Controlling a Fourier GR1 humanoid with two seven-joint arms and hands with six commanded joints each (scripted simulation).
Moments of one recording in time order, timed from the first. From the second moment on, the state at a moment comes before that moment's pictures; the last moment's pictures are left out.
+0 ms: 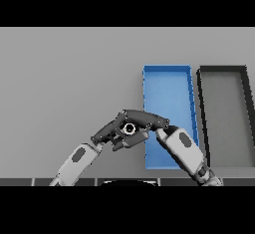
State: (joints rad) left arm -0.23 0.13 -0.57 -1.60 0.06 -0.22 0.02; right arm -0.49 -0.15 0.44 -1.78 -0.36 0.55 0.25
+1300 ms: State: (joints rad) left arm -0.24 0.18 -0.55 -1.60 -0.09 -0.29 0.05; right arm -0.52 -0.17 0.45 -1.80 -0.43 0.47 0.28
